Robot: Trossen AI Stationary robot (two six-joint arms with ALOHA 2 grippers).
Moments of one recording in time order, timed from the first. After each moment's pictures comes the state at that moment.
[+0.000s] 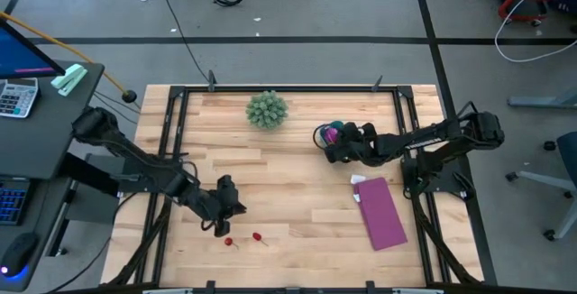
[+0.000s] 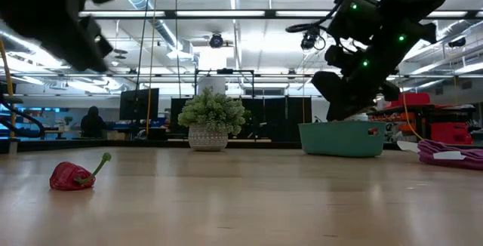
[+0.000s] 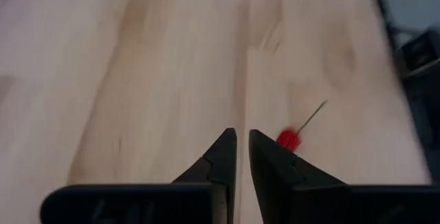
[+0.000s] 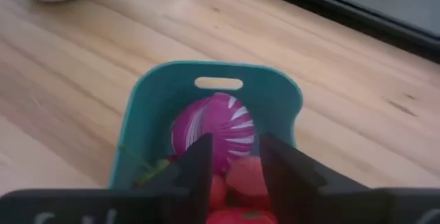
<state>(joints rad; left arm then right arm) -0.59 1.25 0.60 -0.10 -0.36 -0.61 -0.06 1.43 0.62 -0.22 0.71 0.78</state>
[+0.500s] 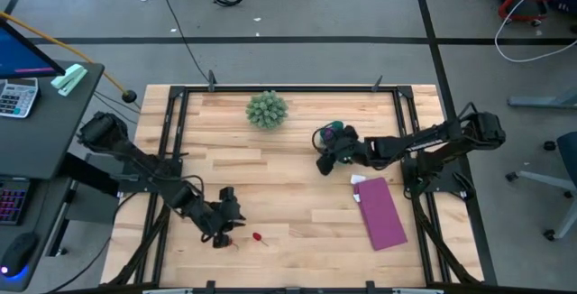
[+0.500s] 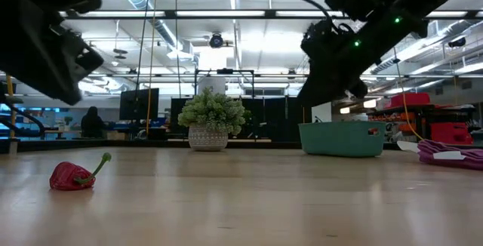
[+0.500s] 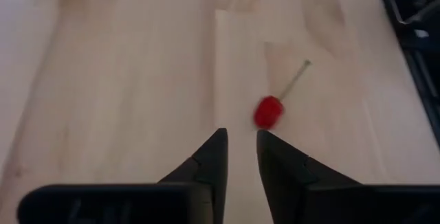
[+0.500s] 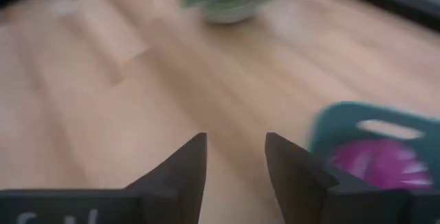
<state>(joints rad) -0.68 1.40 0.60 -0.01 -0.36 -0.60 -0.01 1.42 0.62 0.10 0.44 0.55</state>
